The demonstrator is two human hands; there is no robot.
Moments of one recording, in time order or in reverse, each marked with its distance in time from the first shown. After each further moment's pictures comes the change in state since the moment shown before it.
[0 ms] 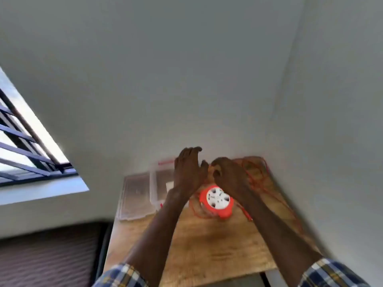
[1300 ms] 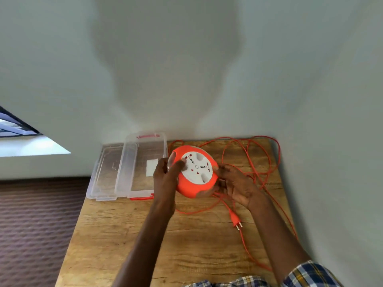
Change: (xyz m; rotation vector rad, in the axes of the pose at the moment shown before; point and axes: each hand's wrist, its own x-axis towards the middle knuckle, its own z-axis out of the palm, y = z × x) left_hand 0.030 -0.019 0.121 -0.970 0.258 -0.873; right_hand 0.080 0.157 0.047 1.404 -0.688 0.795
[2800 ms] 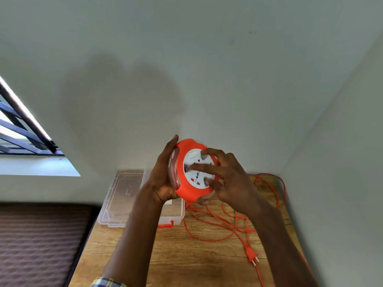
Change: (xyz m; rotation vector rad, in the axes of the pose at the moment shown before) left_hand 0.054 0.118 -0.062 -0.479 -0.965 -0.390; right_hand -0.065 -0.062 0.160 -1.519 0.117 -0.988
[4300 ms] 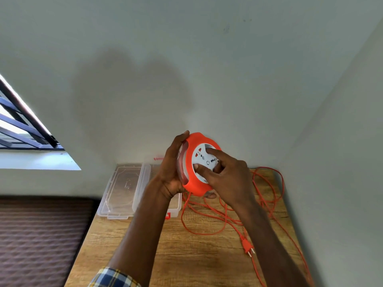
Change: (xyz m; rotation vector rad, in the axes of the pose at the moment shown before) left_hand 0.009 -0.016 0.036 0.046 0.150 0.030; right_hand -0.011 0.004 0.019 0.121 0.323 0.361
